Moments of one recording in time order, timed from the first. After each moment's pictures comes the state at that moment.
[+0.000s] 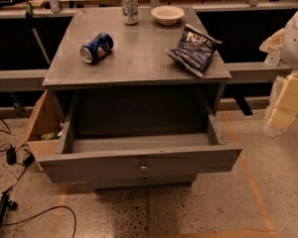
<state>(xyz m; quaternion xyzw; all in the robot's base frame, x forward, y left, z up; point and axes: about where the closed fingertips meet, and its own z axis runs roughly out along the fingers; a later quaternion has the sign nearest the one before) 0.438 -0.217 0.976 -0.60 0.78 -0.03 0.16</state>
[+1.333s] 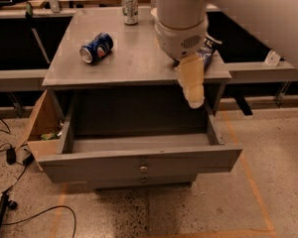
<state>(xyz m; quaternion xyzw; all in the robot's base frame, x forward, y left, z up) 0.529 -0.076 0.943 -0.80 0.58 -0.12 0.04</state>
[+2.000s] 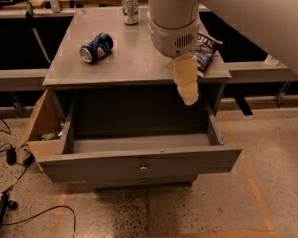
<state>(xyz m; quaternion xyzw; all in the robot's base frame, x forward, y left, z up) 0.540 -0.060 0.944 -0.81 0.57 -0.14 0.05</state>
